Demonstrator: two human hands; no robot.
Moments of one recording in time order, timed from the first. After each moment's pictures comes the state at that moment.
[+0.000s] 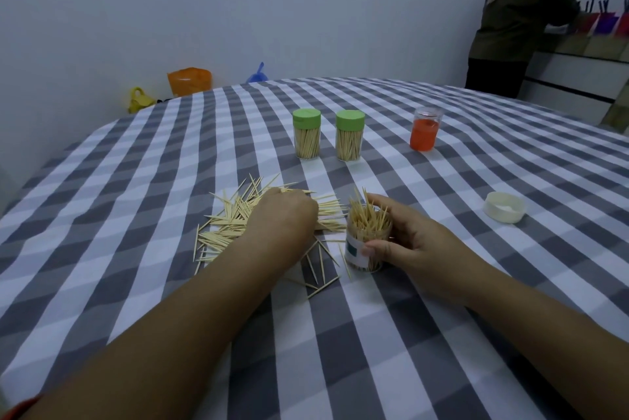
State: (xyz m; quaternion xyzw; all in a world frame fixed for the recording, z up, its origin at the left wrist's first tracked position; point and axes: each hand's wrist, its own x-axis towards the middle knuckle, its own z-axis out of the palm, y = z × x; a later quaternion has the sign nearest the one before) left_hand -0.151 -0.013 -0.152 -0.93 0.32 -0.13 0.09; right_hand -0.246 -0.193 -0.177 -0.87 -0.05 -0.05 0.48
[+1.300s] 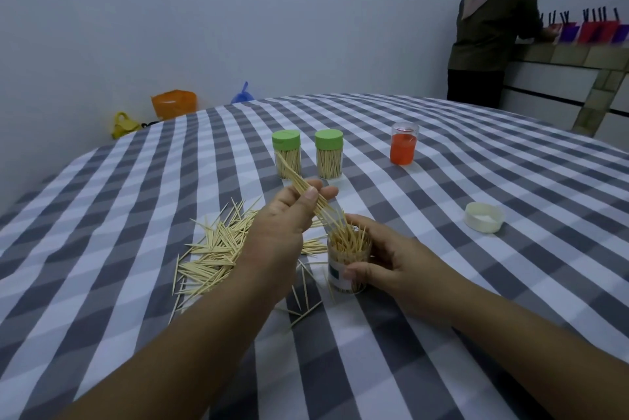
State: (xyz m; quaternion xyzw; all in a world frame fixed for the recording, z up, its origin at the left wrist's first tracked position) left_hand -0.184 -0.031 -0.139 -0.61 0.17 0.10 -0.76; right_hand -0.250 -0.189 -0.170 -0.87 -0.05 -0.04 0.49
